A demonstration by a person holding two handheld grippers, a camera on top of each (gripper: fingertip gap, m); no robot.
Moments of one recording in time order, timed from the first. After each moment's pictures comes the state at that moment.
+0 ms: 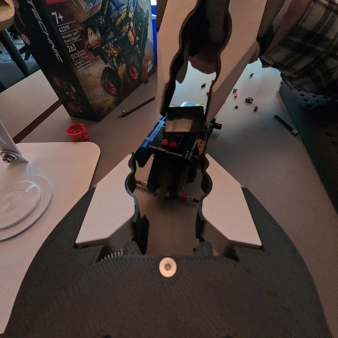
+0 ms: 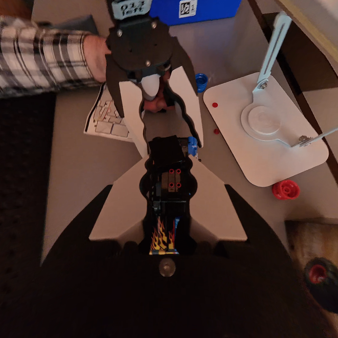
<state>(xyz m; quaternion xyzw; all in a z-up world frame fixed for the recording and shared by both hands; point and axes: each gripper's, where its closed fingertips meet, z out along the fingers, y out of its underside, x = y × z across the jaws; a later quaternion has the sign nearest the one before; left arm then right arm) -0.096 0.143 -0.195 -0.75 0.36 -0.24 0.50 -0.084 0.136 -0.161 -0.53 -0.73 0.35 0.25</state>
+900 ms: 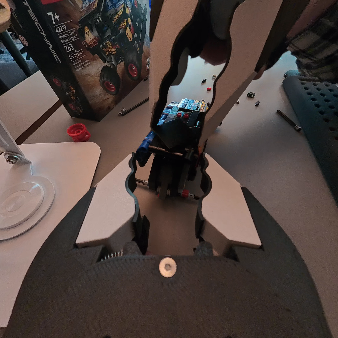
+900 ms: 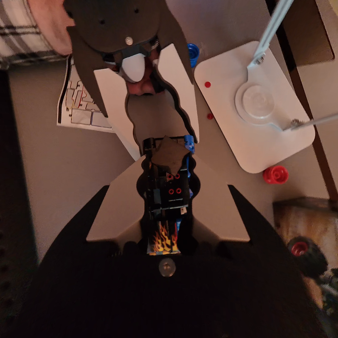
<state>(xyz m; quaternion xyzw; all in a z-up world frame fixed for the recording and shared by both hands) -0.095 0.141 -0.195 -0.75 0.37 -0.23 0.50 -0.093 0.139 -0.177 -0.57 -0.75 0.24 0.24</state>
